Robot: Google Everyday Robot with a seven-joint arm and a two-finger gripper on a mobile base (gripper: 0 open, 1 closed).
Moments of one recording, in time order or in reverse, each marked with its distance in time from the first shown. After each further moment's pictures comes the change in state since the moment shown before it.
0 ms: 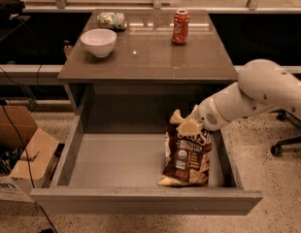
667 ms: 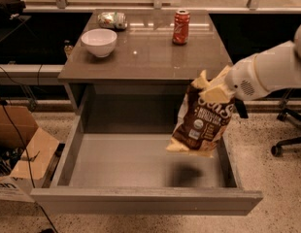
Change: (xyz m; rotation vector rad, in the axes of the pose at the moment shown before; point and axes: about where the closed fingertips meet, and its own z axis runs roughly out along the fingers) arm -0.050 -0.004 -0.131 0.201 -0.126 -0.097
